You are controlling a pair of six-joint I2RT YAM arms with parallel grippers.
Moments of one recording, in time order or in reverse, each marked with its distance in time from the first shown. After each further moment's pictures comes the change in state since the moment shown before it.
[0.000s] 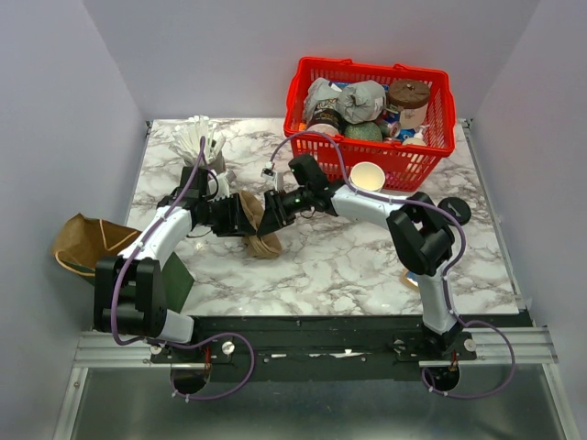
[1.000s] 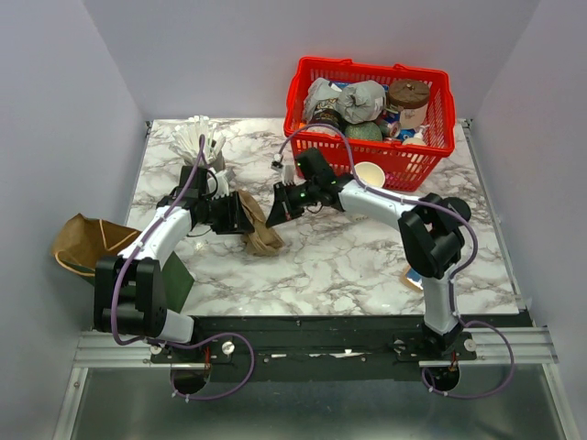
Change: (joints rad) left arm 0.001 0.000 0.000 0.021 -0.008 0.008; right arm -0.023 -0.050 0.007 -0.095 0.161 0.000
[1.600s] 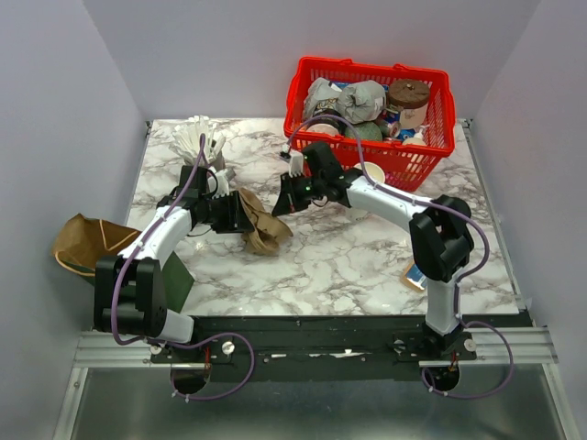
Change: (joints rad) left arm 0.003 0.001 0.000 0.019 -0.006 0.010; right arm -0.037 -0.071 0.000 -0.039 0.140 -0.028
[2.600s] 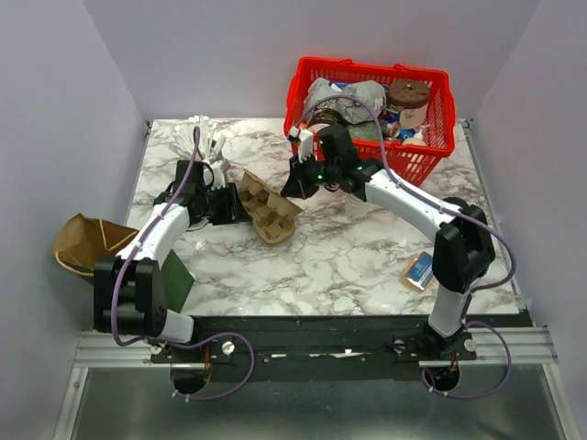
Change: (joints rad) left arm 0.014 0.000 0.038 0.032 -0.039 -0.021; right arm -0.023 -0.126 0.021 -0.038 0.054 -0.192
